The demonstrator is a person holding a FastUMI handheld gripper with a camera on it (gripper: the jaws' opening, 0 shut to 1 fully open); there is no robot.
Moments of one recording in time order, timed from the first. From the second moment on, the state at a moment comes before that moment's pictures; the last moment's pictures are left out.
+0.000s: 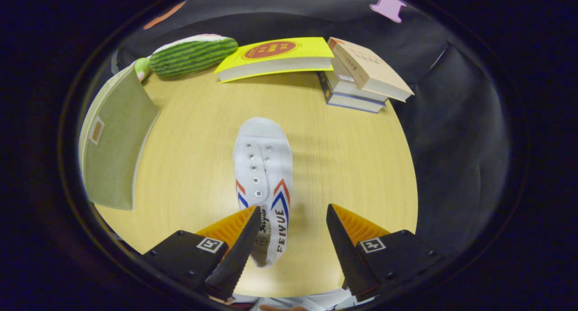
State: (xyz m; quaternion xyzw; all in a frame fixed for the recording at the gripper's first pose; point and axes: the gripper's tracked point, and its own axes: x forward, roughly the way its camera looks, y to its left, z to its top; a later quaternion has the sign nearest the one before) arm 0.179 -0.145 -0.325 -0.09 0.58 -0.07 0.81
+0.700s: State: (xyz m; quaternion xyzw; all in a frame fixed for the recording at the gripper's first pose) arm 0.177 -0.140 -0.367 0.03 0.61 0.02 0.79
